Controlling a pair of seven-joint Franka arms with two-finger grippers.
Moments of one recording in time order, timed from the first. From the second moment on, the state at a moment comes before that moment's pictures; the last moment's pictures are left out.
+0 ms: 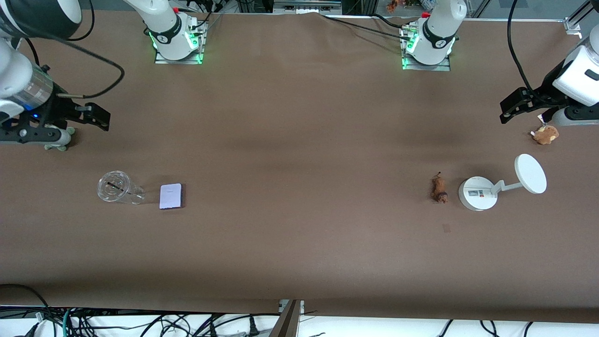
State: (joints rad) left arm 0.03 -0.05 -0.08 -1.67 0.02 1.65 -0.10; right arm 0.10 0.05 0.00 -1.60 -0.10 1.61 0.09
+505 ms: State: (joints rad) left arm 0.03 -0.03 -0.09 -1.65 0.02 1.63 -0.10; right arm 0.07 0.01 0.00 -1.60 -0.06 1.55 0.09
